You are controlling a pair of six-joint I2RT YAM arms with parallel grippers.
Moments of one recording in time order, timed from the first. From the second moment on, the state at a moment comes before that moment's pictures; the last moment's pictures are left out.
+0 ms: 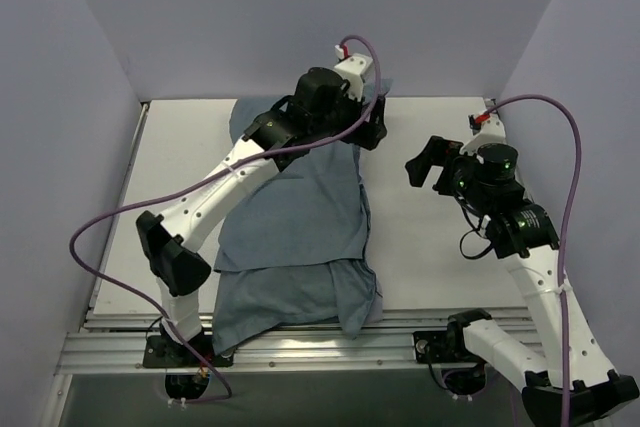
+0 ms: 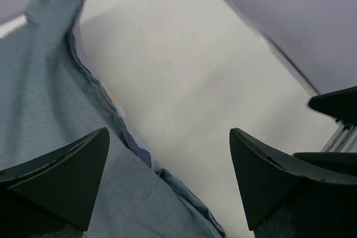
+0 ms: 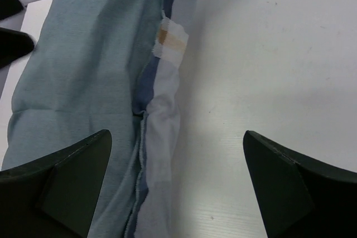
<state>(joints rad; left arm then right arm) -0.81 1.90 2.10 -0.60 0.01 -0.26 0.24 0.91 1.09 -0.58 -0.02 0.38</state>
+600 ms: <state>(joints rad) -0.34 1.57 1.32 -0.46 0.10 -0.47 0.53 1.24 0.91 -0.25 -0.15 0.61</state>
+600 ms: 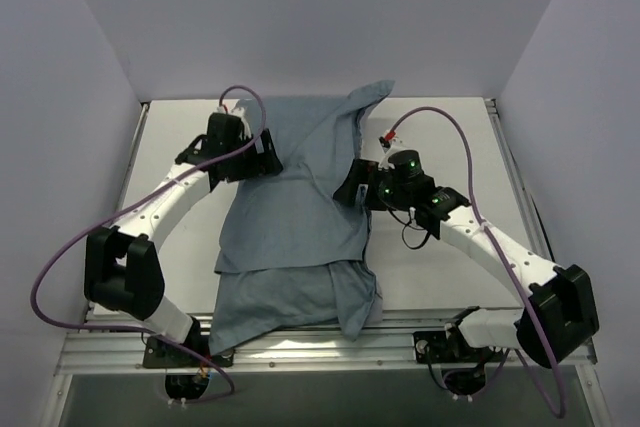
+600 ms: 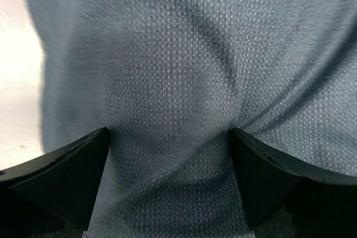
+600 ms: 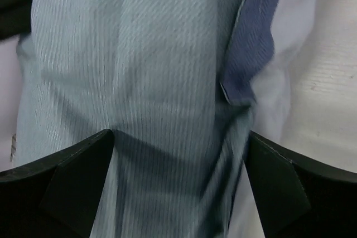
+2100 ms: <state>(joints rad) -0.40 0.87 1.01 -0.64 0.00 -0.55 0.95 1.34 1.18 -0.30 0.21 0.32</state>
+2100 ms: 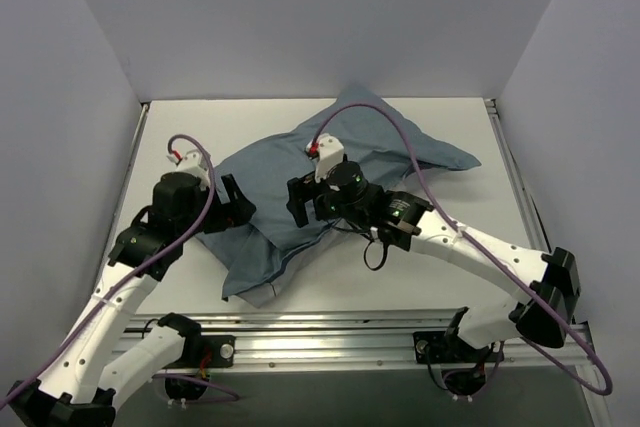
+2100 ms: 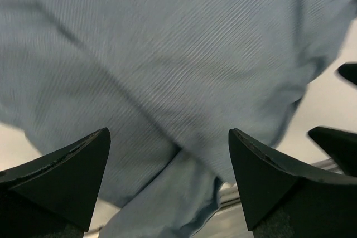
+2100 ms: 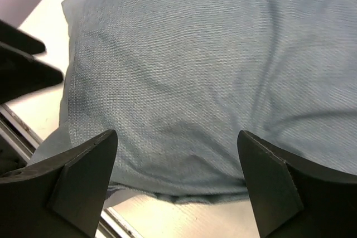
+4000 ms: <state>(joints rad) -0.58 1.08 0.64 -0.17 0.09 -0.60 0.94 1.60 1.21 -0.27 0.38 0.16</state>
